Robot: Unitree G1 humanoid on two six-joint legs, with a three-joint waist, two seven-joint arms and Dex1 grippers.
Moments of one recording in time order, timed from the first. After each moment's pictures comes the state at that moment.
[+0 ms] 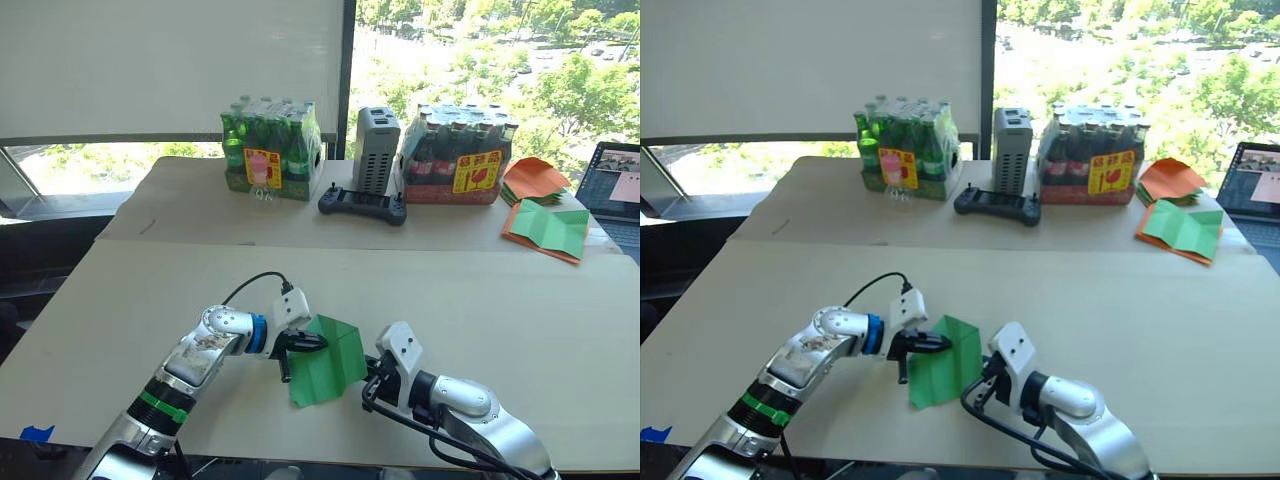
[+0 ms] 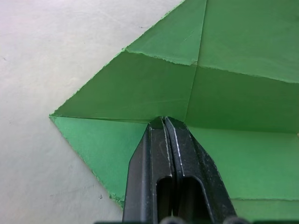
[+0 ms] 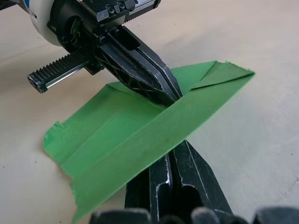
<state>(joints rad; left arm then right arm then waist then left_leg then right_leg) -0.47 0.51 -0.34 -0.03 -0.20 0.54 -1.03 0.00 -0.40 0.25 -0.51 0.30 0.60 0.56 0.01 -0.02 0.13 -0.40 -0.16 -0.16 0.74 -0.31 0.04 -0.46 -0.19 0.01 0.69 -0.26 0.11</state>
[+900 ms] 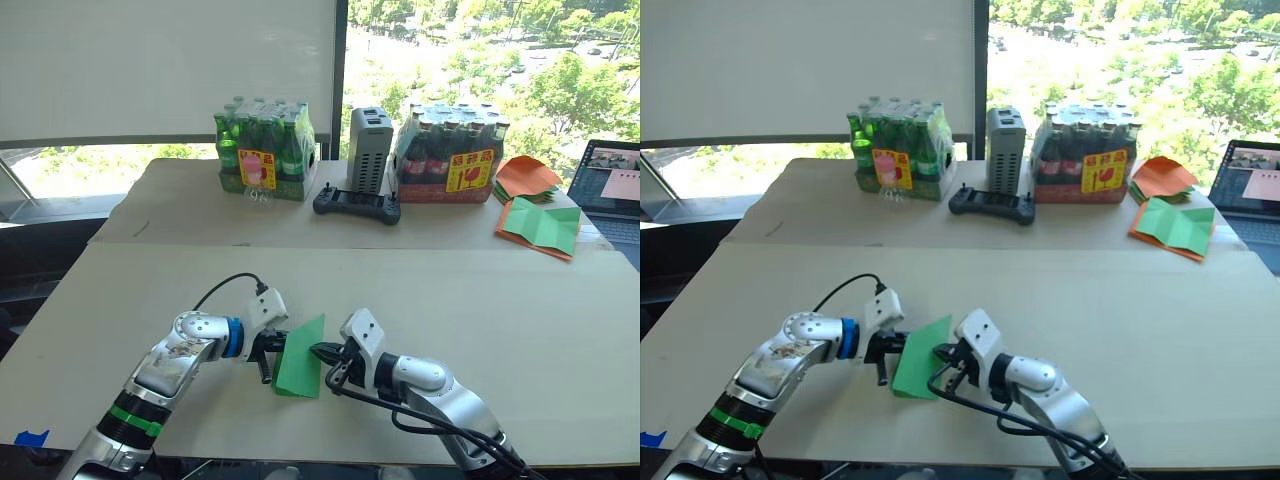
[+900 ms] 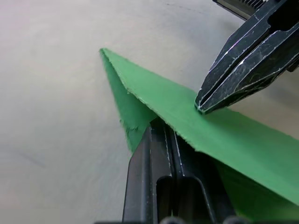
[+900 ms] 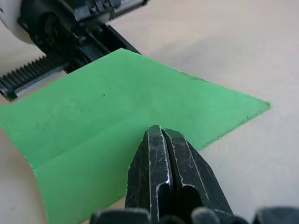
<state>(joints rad) -0.36 0.62 -0.21 -0.14 -0.24 0.62 -0.99 -0.19 -0.29 0.37 -0.31 0.21 0.57 0.57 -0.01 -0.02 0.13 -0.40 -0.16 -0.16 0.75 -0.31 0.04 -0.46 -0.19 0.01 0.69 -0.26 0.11</state>
